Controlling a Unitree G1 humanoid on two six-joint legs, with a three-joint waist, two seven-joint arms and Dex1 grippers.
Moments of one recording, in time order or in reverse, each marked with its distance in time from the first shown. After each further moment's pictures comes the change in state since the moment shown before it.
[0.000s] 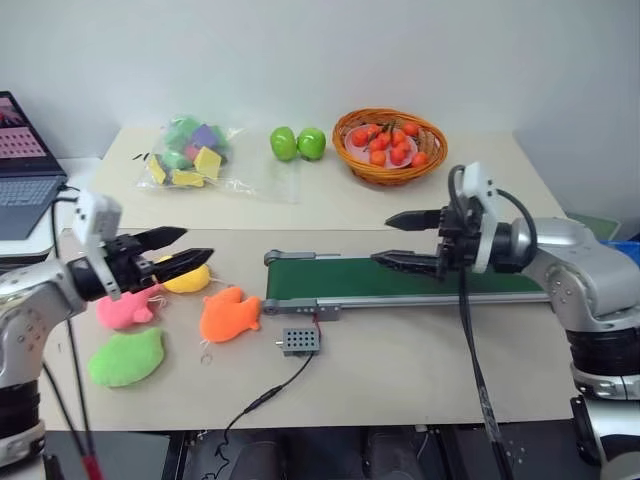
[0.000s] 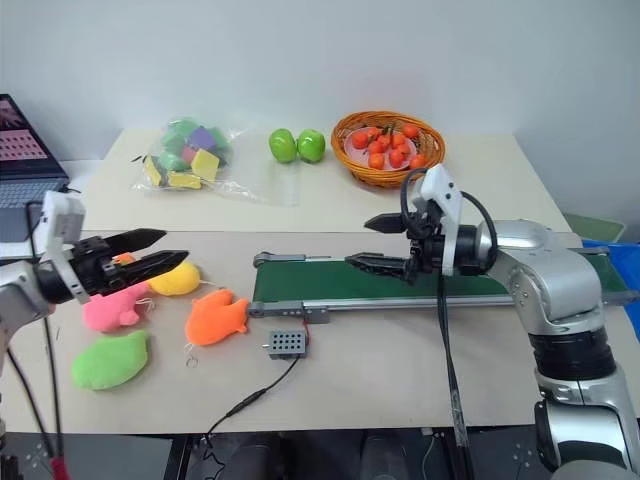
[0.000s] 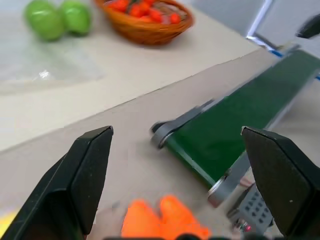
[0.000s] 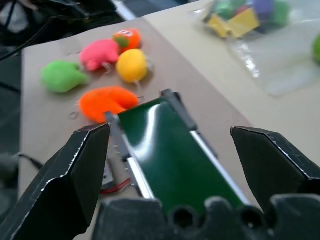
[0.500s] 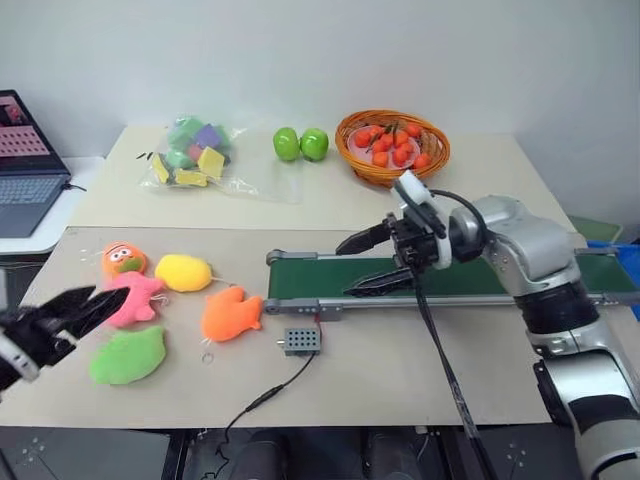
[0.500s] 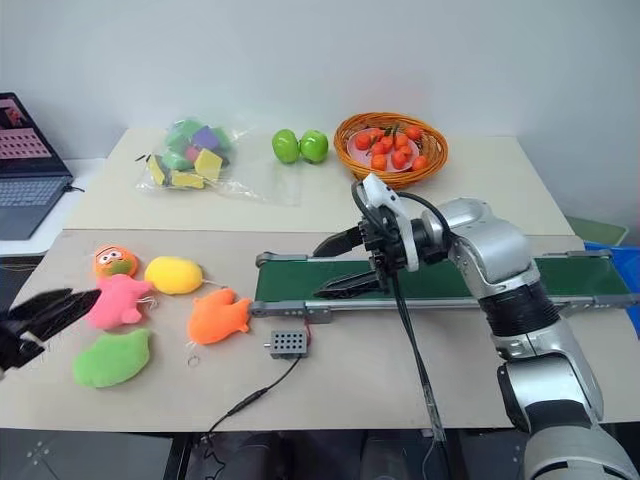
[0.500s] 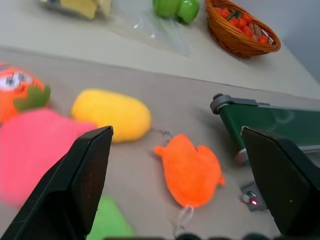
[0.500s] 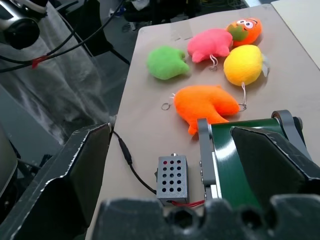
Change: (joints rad) left arm 0.473 -0.133 0.568 -0.208 -0.394 0.321 0.250; right arm -0.211 0.114 0.205 0.269 -0.096 -0.110 0.342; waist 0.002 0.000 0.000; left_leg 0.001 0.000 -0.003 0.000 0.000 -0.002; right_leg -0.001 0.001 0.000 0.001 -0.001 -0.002
